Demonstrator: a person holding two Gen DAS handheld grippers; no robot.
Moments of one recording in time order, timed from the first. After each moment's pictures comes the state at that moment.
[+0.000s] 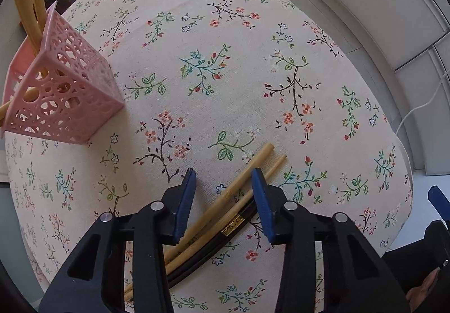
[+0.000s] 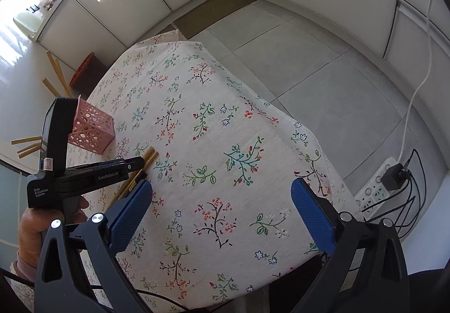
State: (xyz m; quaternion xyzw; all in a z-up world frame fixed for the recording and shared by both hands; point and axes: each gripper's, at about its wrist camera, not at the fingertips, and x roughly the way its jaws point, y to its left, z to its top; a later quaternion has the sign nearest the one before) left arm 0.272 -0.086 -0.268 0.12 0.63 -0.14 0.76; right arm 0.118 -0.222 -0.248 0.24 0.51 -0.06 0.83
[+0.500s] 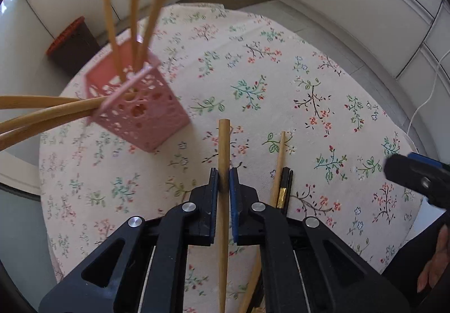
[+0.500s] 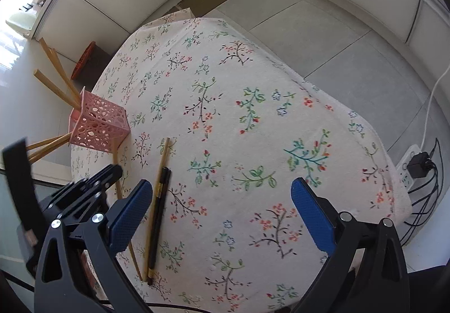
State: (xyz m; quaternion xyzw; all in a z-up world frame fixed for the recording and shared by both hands) left arm 0.230 -0.032 -0.217 0.16 0.52 -0.13 0.83; right arm 0.177 -0.162 -0.264 0.26 0.55 -0.04 0.79
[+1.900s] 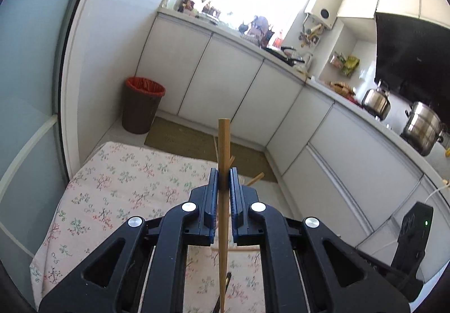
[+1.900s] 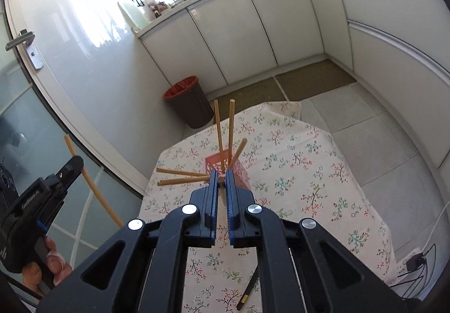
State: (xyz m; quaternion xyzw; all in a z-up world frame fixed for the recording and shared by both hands) left arm 0.129 0.118 0.009 -0.22 0.21 -0.05 0.95; right arm 0.143 -0.081 -0.062 0.16 0.35 0.13 0.91
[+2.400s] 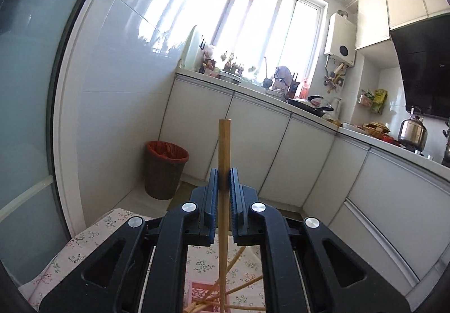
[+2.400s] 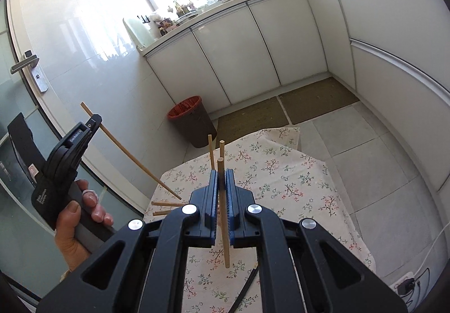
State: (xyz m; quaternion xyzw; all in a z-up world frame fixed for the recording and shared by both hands) left arm 0.215 0.063 0.018 -0.16 0.08 0.09 0.98; right arm 0.173 -0.122 -0.045 0.16 0.33 0.14 0.92
